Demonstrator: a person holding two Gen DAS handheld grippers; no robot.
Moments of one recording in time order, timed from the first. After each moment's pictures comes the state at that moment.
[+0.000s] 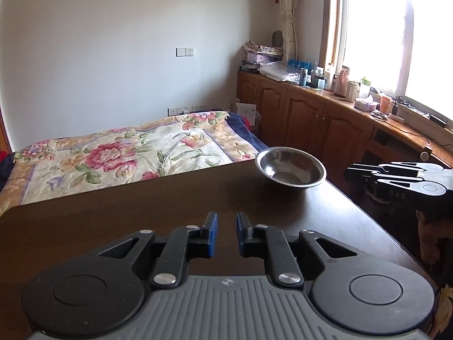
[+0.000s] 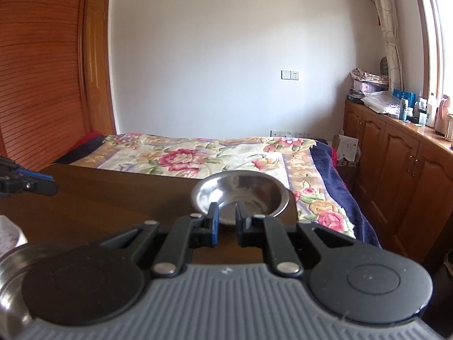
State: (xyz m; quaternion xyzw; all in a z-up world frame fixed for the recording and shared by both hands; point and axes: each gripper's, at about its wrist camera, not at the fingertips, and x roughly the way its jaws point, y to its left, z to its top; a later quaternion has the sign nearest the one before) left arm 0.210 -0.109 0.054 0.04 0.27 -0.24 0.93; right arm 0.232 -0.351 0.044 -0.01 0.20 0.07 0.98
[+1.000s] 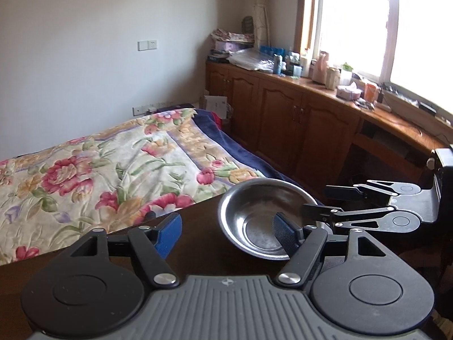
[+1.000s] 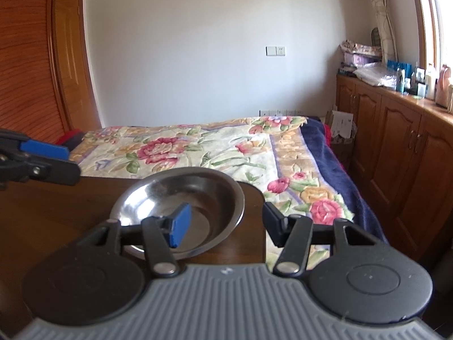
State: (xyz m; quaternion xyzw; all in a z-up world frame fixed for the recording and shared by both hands) left arm 0.318 -0.211 0.050 0.07 0.29 -0.30 0.91; right arm 0.310 -0.395 0.016 0.03 0.25 0.06 0.97
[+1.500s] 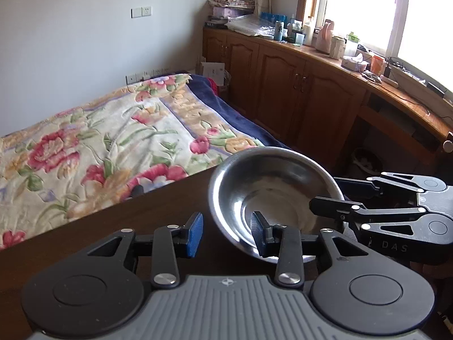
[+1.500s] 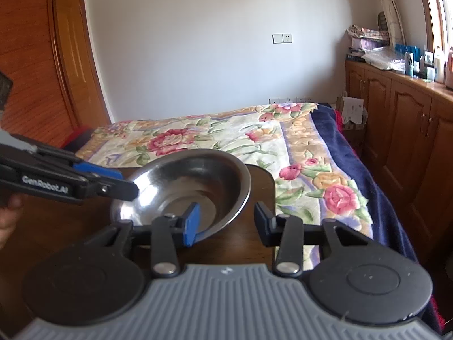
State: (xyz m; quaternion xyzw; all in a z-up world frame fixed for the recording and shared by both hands) left arm 0.358 -0.238 0.012 0.08 0.36 -0.30 0.88; right arm 0.310 -0.398 0.008 0.05 0.27 0.09 0.96
